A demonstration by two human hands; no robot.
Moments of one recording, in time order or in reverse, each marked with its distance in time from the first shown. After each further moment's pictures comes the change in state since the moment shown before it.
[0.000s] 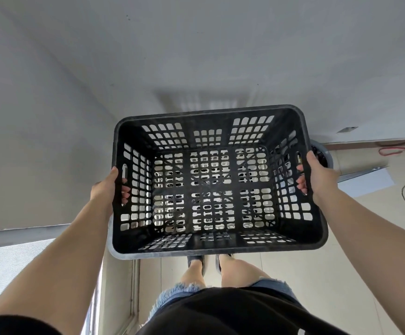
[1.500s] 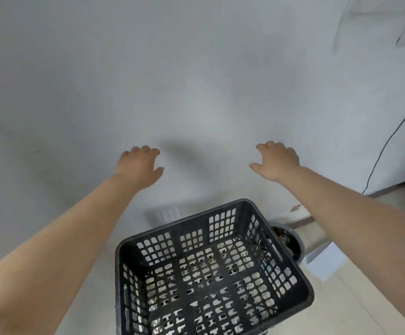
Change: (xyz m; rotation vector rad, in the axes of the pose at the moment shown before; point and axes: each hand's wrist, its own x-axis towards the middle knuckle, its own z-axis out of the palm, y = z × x) left_hand -0.185 0.252 0.065 1.390 0.173 1.547; right_hand -0.157 -0.213 -0.032 -1.228 0.411 -0.870
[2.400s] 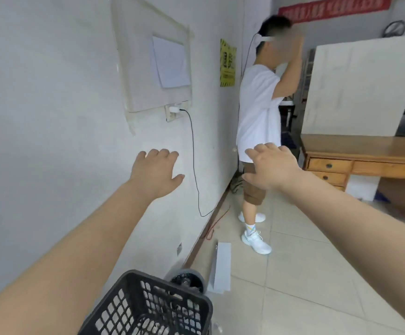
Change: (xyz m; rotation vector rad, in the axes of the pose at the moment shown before) left_hand -0.049 0.274 -0.169 -0.061 0.418 0.900; right_hand -0.299 0.119 -0.146 -0.229 0.236 0.735
